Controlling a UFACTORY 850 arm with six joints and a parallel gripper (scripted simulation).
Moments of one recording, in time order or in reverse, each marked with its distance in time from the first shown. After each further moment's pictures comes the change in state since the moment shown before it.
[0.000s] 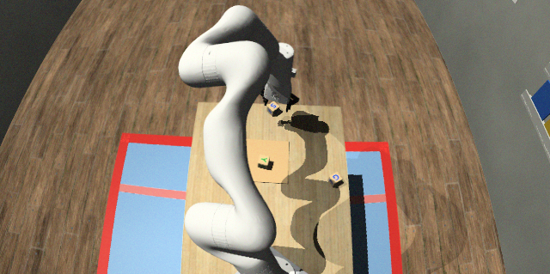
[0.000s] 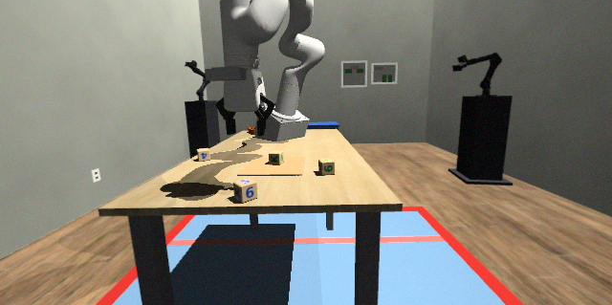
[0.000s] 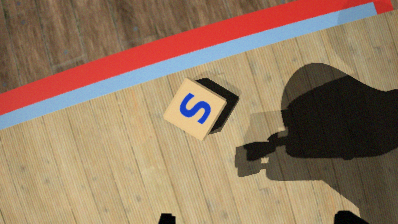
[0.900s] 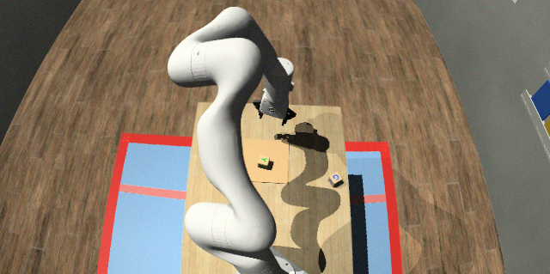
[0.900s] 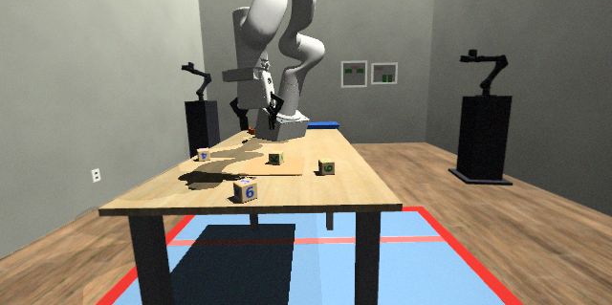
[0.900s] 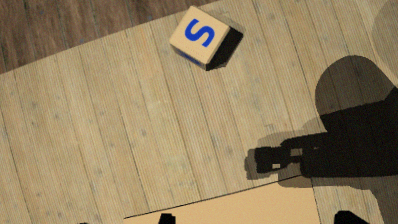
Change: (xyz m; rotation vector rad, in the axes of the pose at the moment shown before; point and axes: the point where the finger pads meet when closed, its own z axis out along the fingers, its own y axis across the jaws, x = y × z) arm -0.070 0.004 -0.002 0.052 0.024 -0.011
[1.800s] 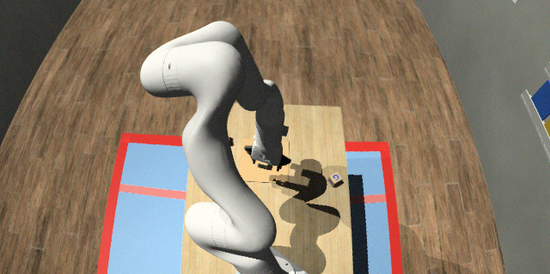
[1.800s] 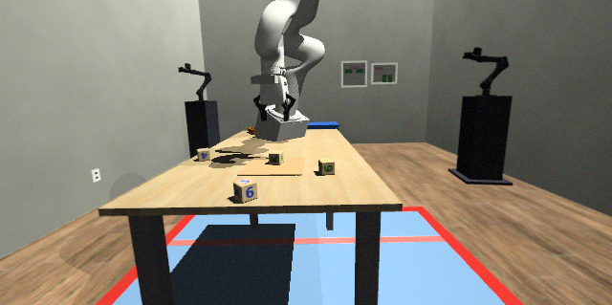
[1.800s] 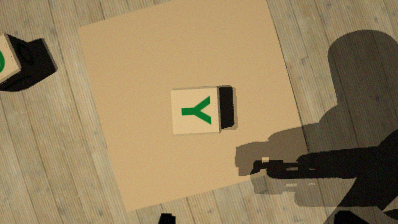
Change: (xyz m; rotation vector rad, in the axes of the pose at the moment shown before) arm -0.199 0.041 -0.010 -0.052 -0.024 0.011
